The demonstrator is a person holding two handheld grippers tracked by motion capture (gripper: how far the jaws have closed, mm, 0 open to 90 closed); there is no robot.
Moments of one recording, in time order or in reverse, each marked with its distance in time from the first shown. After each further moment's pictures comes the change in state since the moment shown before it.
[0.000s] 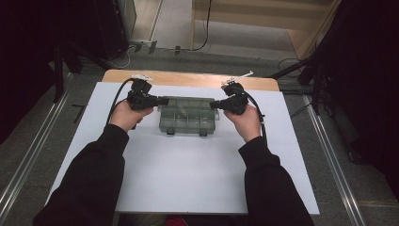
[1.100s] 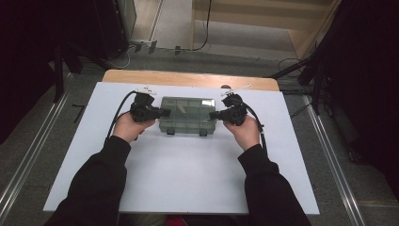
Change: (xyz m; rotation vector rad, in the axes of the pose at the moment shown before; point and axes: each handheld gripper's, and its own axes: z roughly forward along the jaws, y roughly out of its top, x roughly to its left) left arm -0.009 -0.034 0.014 0.018 0.001 0.066; right arm 0.004 -0.029 0.014 0.035 0.013 0.008
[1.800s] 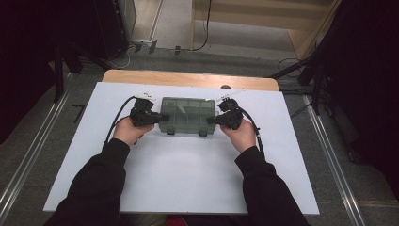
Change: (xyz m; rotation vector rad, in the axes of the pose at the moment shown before) left arm 0.006 -0.017 0.008 0.017 -0.030 -0.033; right arm 0.002 -0.009 0.018 0.035 0.006 -0.002
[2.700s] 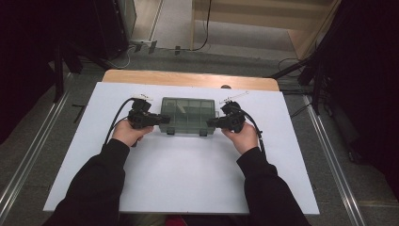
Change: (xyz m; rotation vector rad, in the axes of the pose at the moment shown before) left arm 0.000 -0.004 -0.008 -0.016 -0.048 -0.075; right arm -0.002 -0.012 -0.004 -0.023 0.031 -0.004
